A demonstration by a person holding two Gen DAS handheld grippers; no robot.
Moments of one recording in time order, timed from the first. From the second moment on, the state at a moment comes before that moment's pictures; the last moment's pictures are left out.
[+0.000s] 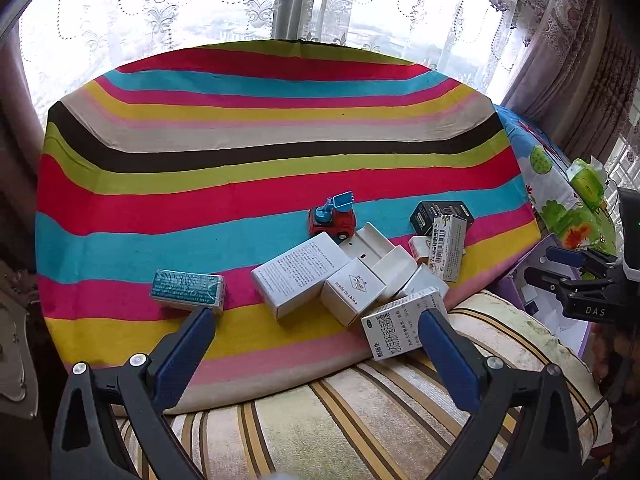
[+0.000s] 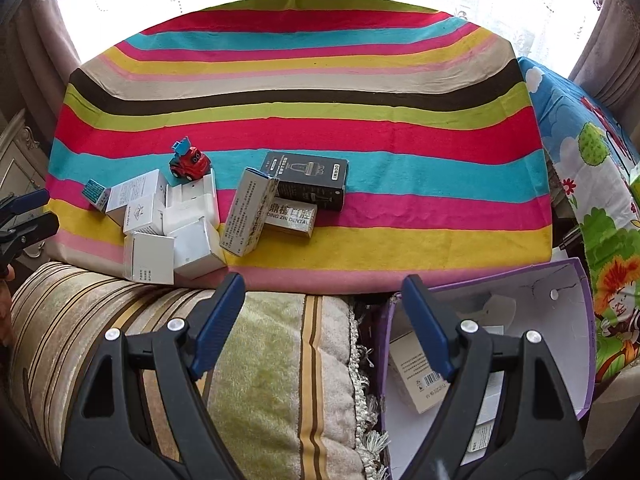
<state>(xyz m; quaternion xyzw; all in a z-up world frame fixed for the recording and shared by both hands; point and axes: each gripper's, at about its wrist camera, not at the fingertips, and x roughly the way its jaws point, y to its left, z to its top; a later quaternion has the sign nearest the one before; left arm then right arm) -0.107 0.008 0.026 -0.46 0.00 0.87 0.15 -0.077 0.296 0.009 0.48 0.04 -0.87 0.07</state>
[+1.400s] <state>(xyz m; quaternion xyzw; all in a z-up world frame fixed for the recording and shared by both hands) -0.204 -0.074 -0.071 -0.56 0.04 0.83 0.06 -0.170 0.240 -0.054 0.54 0.04 -0.84 0.10</state>
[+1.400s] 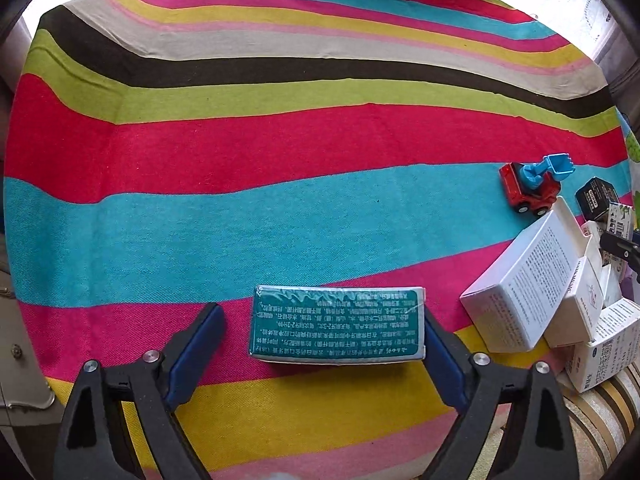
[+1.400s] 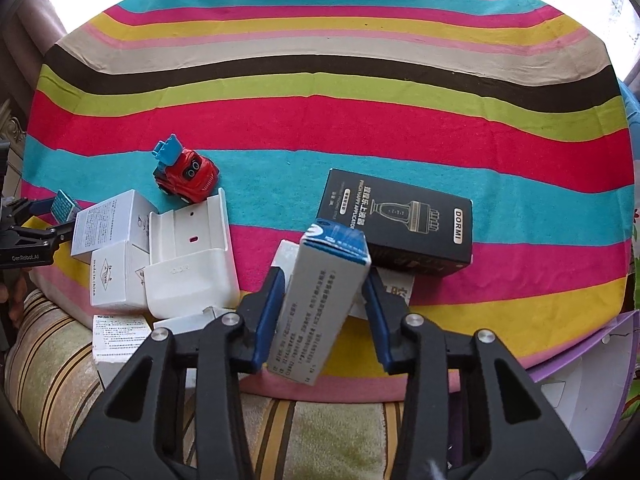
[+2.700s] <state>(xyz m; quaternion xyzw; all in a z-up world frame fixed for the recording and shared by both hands) -0.125 0.039 0.015 -0.48 0.07 0.87 0.08 -0.108 0.283 -0.003 0.48 0.03 -0.88 0.07</state>
